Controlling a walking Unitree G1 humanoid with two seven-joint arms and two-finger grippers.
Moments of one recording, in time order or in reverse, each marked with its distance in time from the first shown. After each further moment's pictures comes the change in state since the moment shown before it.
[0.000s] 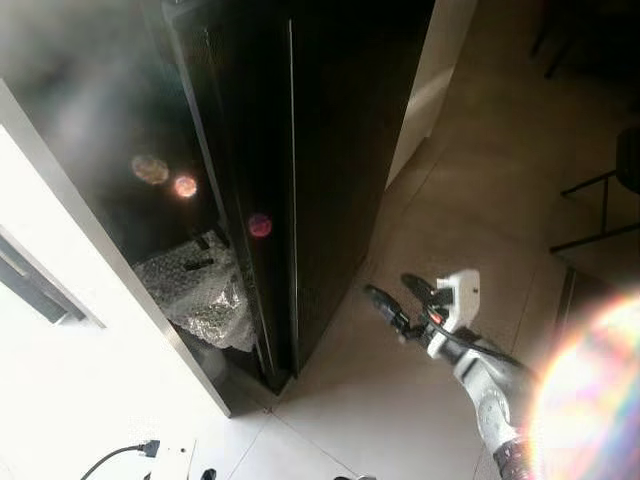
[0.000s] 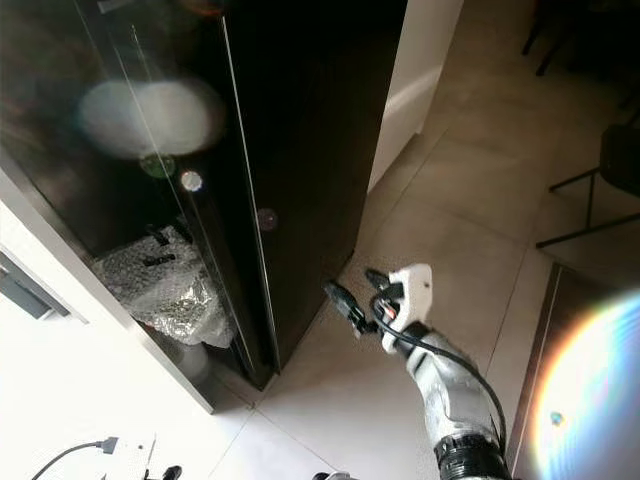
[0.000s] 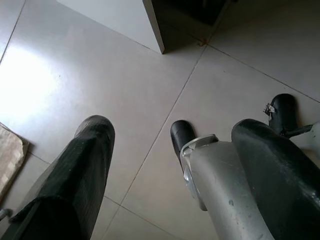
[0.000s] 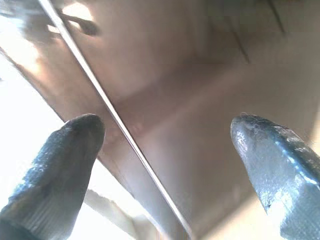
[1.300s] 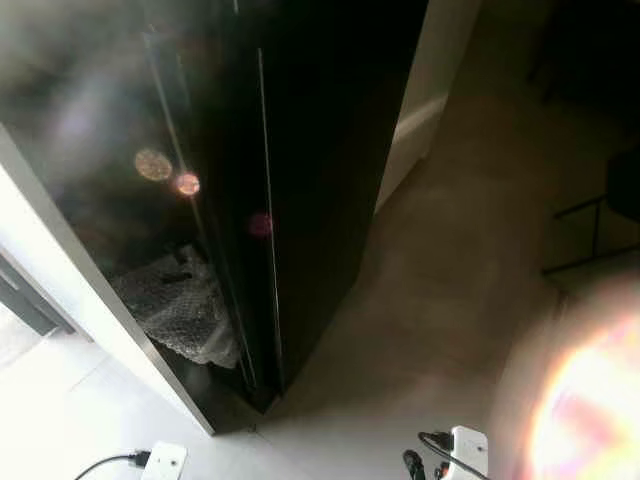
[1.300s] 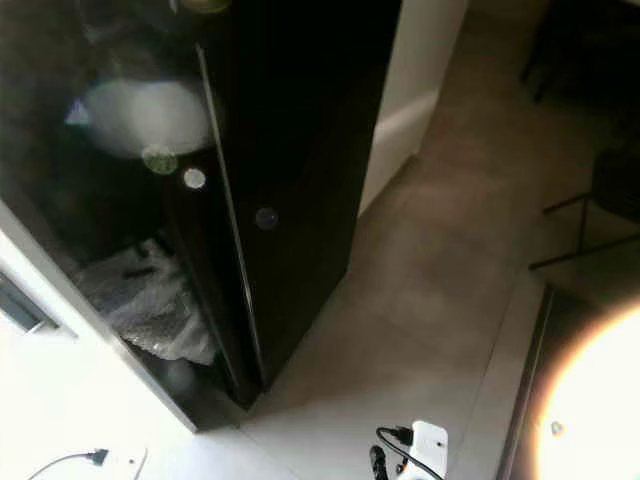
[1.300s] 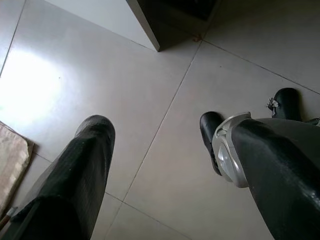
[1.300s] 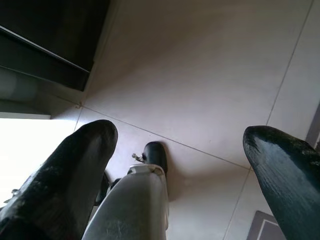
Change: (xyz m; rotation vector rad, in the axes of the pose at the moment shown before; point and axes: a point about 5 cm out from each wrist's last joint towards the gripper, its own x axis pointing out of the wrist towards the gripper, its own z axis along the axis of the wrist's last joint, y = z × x) left arm -0.004 0.013 -0.011 0.076 0.054 0.002; right arm -0.108 0.005 -0.178 0.299 0.615 -0.726
